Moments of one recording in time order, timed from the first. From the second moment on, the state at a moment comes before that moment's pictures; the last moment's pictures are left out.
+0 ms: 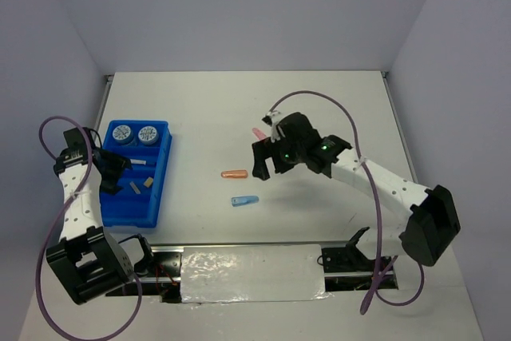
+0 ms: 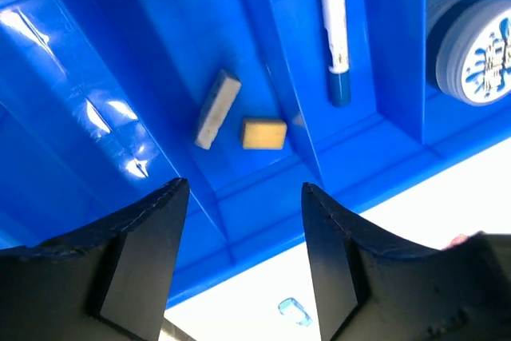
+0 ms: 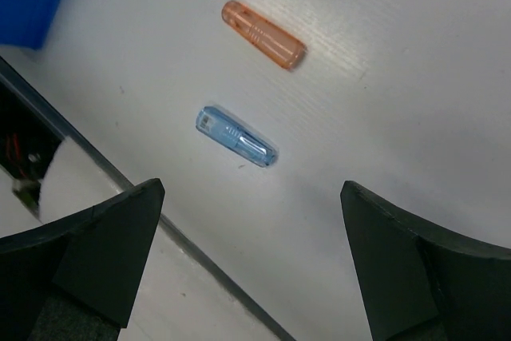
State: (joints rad) left arm 0.48 1.13 0.89 -0.89 0.02 -0.81; right arm 0.68 1.29 1.04 -0.49 -0.20 0.32
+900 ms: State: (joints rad) left arm 0.19 1.06 1.04 -0.91 0.33 -0.57; right arm 1.03 1.81 1.10 -0.39 0.04 -0.12
